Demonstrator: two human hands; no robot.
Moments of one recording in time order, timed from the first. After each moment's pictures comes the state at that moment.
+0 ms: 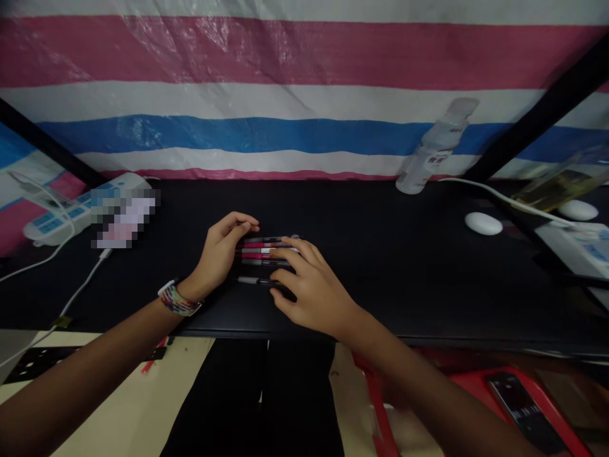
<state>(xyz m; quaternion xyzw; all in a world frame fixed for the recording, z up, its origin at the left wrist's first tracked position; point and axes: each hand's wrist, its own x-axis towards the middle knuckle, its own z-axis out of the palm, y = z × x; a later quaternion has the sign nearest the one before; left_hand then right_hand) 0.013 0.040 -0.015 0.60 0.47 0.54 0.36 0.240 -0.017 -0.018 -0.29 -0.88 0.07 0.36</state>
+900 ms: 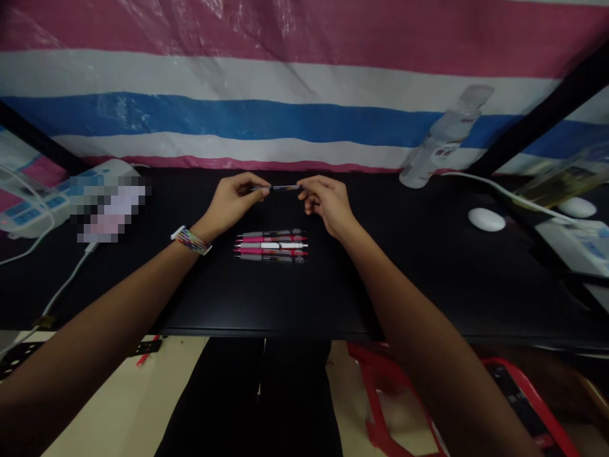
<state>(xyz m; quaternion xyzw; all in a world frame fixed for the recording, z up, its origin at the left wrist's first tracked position) 0.003 0.135 -0.017 0.72 0.41 0.48 0.29 0.240 0.127 -0.011 -0.41 -0.49 0.55 0.54</state>
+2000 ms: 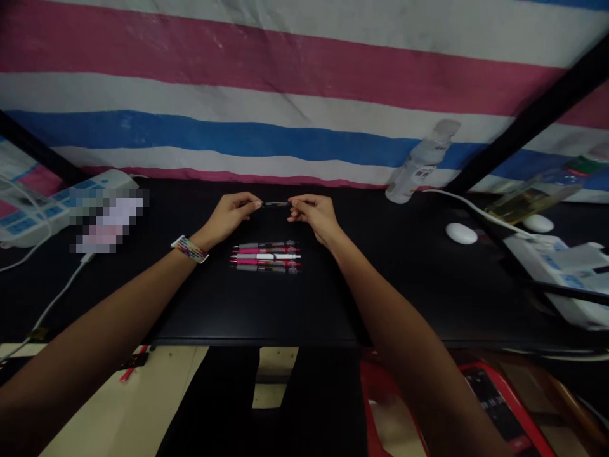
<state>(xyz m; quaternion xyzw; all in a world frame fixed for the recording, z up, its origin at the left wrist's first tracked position) -0.004 0.144 -0.022 0.68 0.46 0.44 0.35 0.238 0.141 -0.020 -0.42 -0.47 0.56 0.53</state>
